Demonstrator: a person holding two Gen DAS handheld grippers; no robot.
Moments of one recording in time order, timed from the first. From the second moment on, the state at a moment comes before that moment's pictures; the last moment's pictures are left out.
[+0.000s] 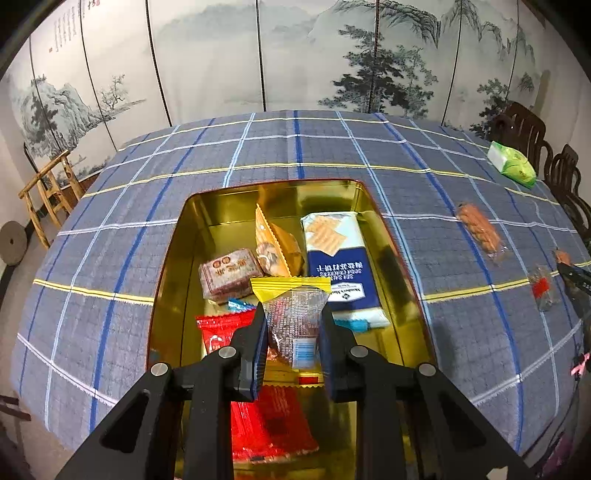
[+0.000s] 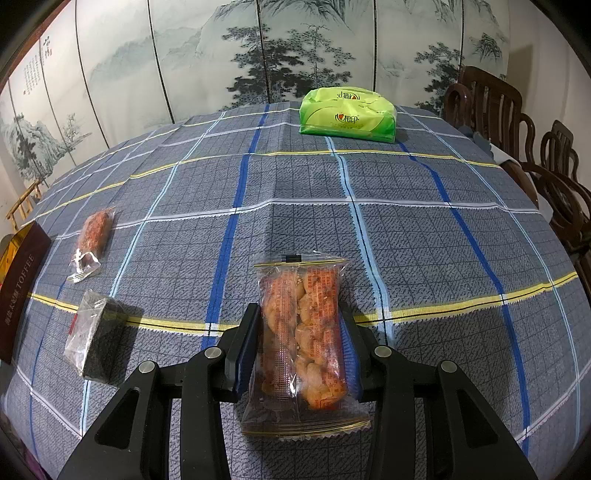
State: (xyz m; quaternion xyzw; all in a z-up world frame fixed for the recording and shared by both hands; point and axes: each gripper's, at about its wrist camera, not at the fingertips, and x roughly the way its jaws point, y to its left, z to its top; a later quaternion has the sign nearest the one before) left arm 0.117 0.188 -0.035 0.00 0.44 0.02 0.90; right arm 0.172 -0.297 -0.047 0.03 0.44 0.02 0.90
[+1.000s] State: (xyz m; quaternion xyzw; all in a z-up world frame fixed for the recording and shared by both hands) left arm 0.139 0.184 -0.041 0.02 0.44 0.05 0.89; right arm 0.172 -0.297 -0.047 0.03 0.44 0.02 0.90
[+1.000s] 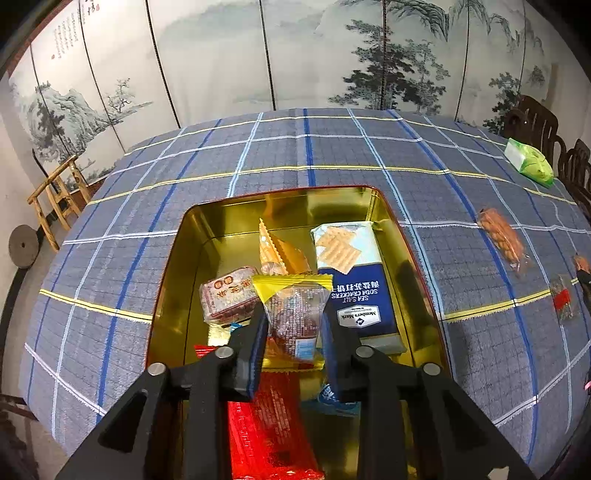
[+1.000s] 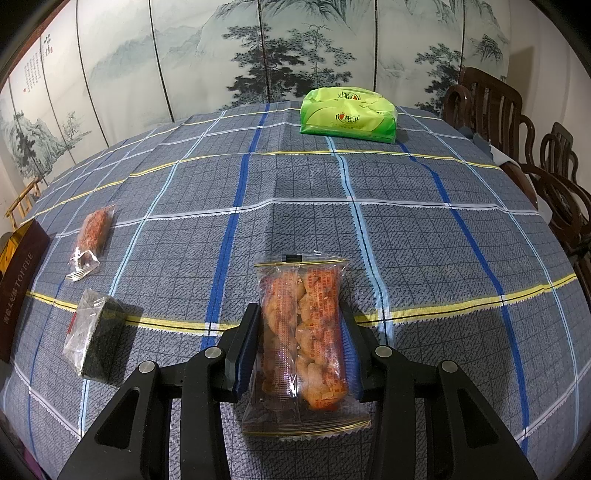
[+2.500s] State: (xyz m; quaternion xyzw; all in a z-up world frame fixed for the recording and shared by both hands) left arm 0.023 0.182 0.001 -0.03 0.42 0.06 0.91; right arm 0.128 -0.223 0.031 0.07 0.40 0.15 0.90
